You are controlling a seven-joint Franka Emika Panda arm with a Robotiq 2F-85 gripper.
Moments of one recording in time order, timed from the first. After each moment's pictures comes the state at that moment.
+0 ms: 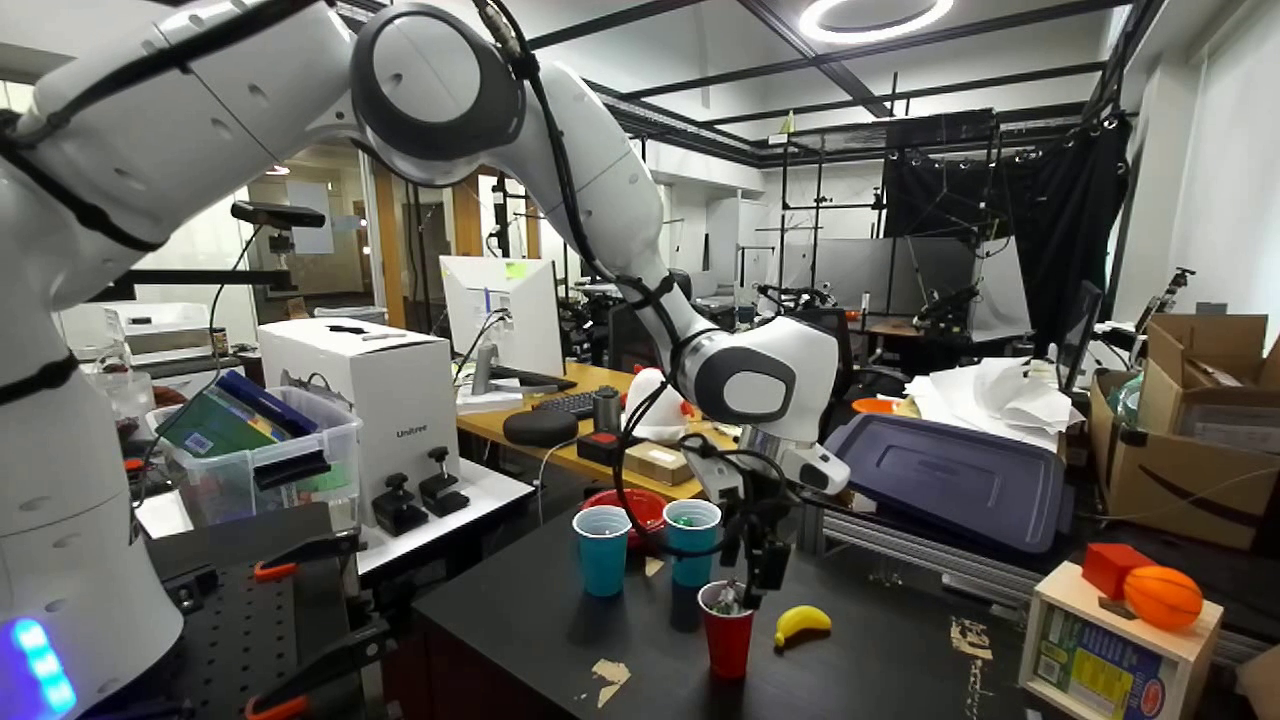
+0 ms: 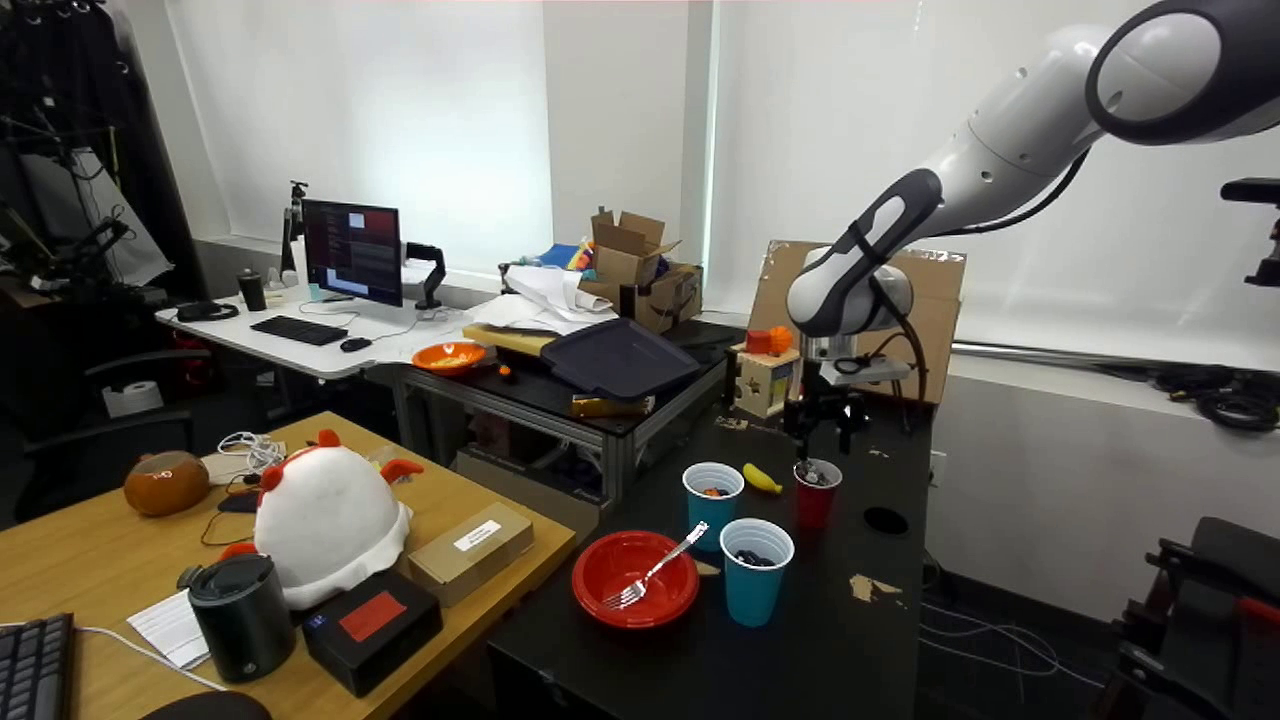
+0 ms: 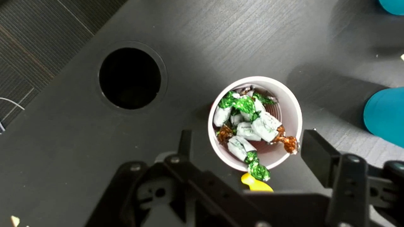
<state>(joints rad) -0.18 0.96 -0.09 -1.54 0.17 2.32 0.05</state>
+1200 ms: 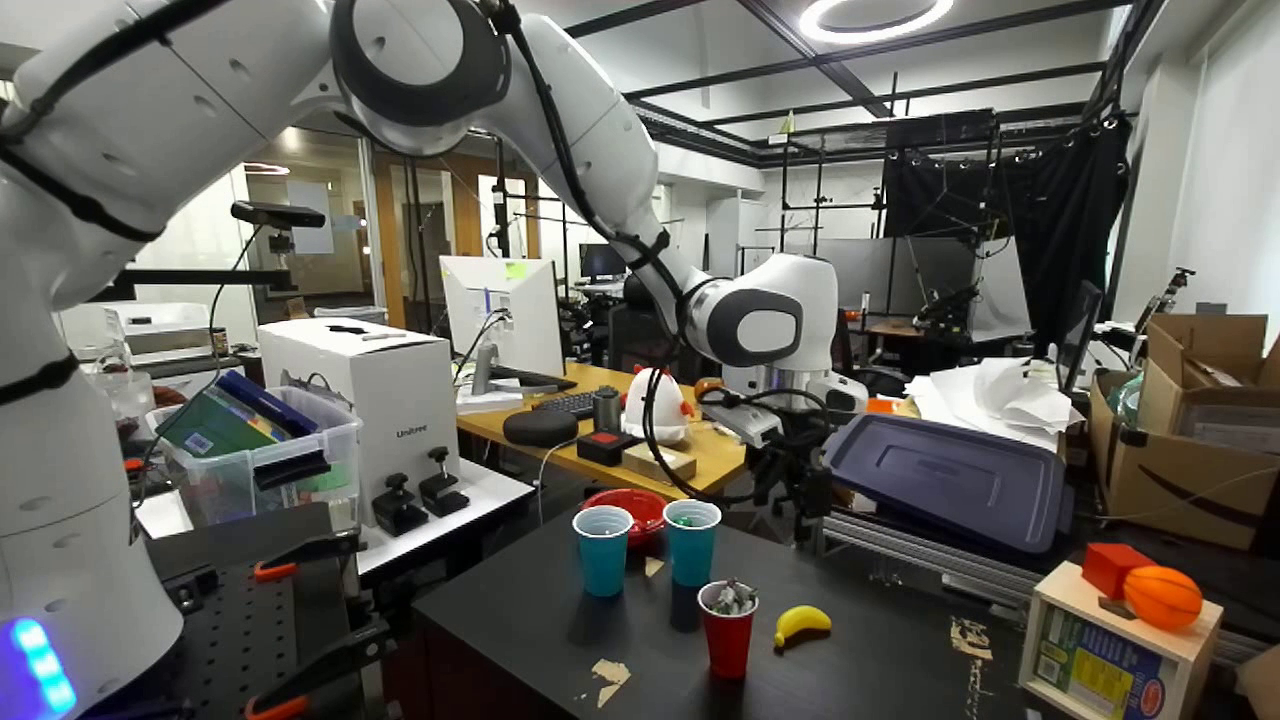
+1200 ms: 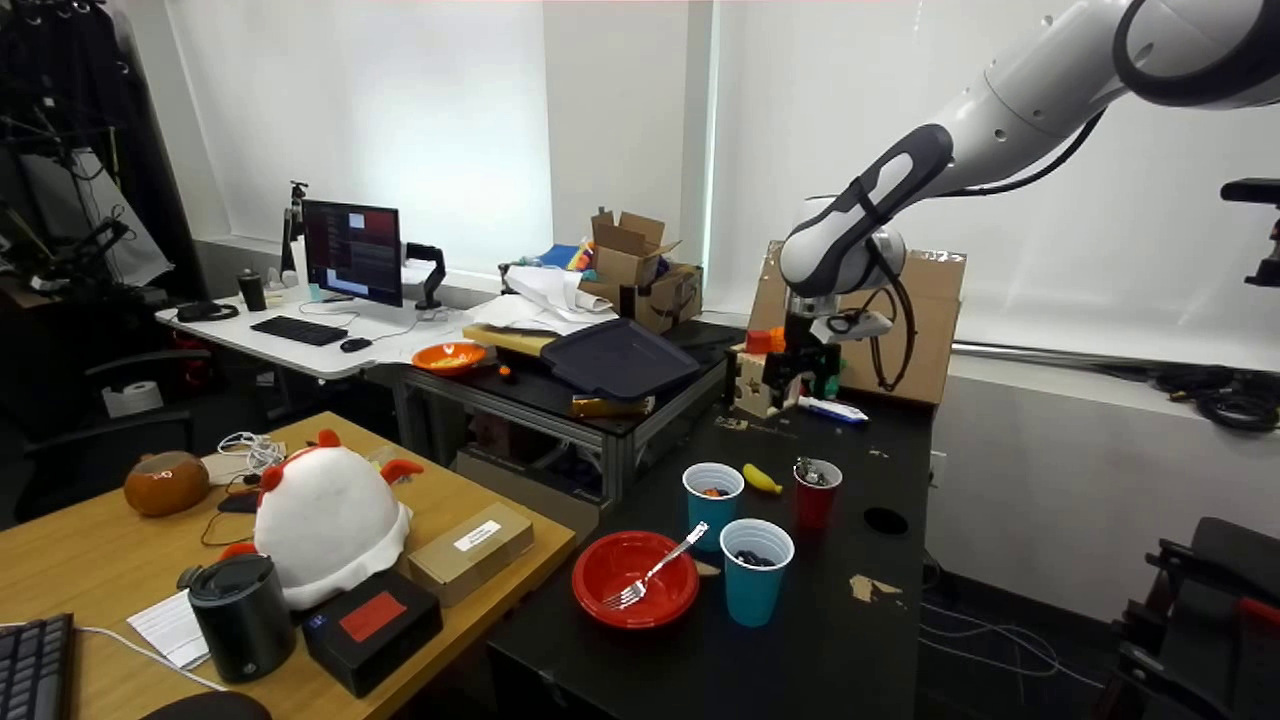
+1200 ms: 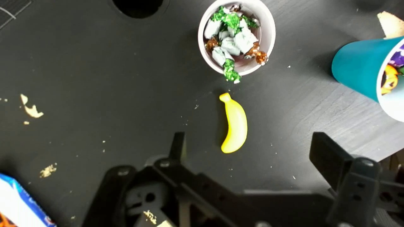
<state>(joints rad) -0.18 0.87 -0.06 -1.52 0.09 2.40 -0.05</state>
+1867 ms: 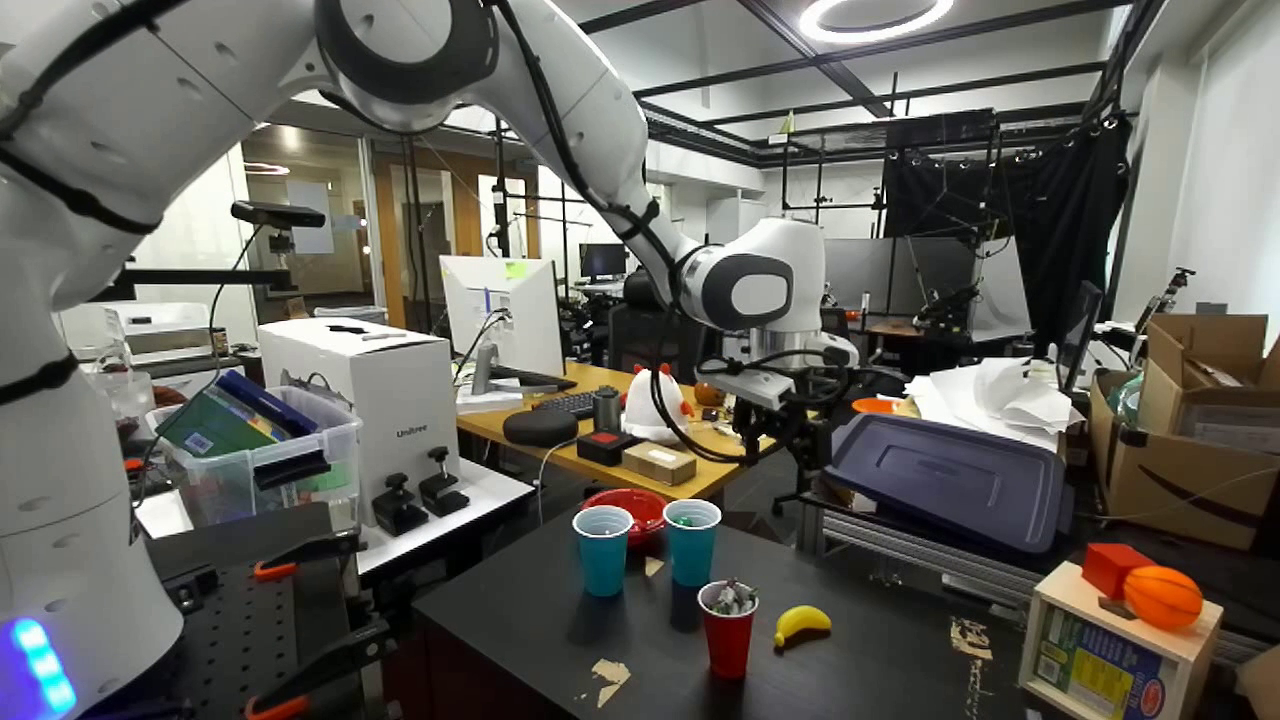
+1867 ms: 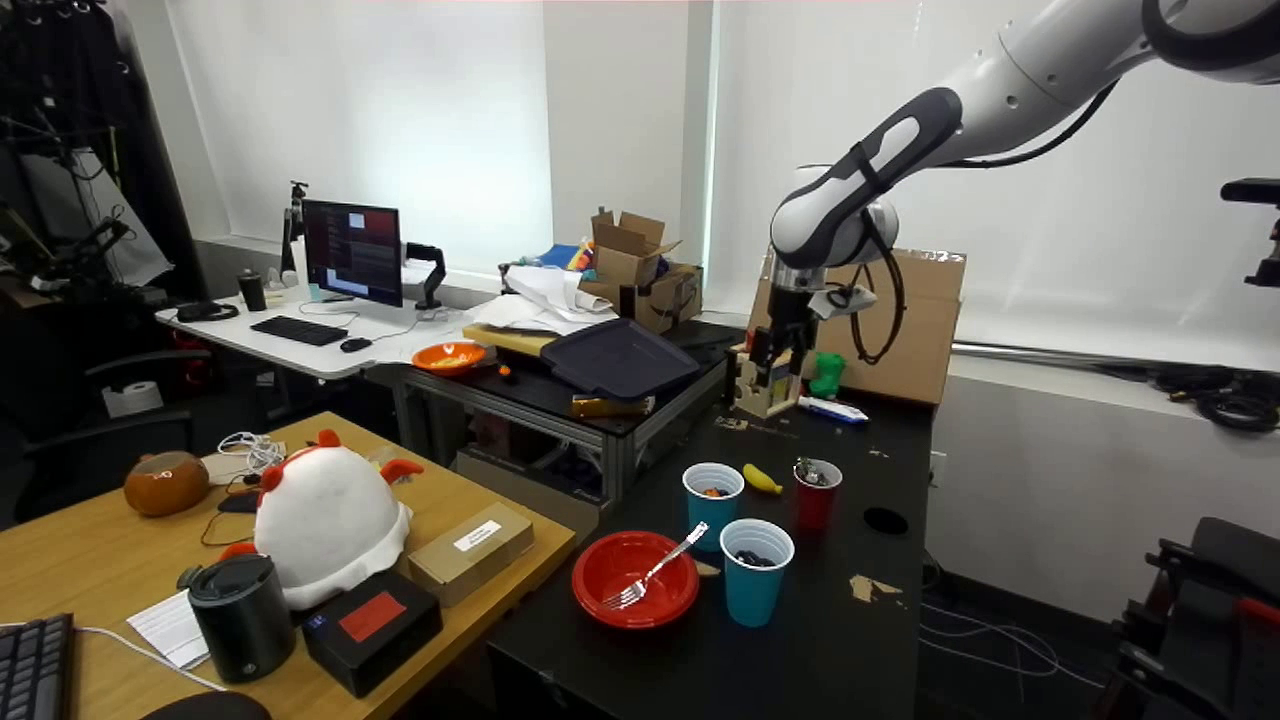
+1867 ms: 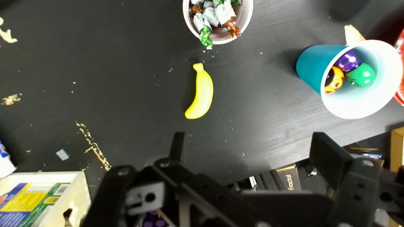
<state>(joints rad) -0.19 0.80 -0.01 -1.53 0.06 2.39 -0.24</state>
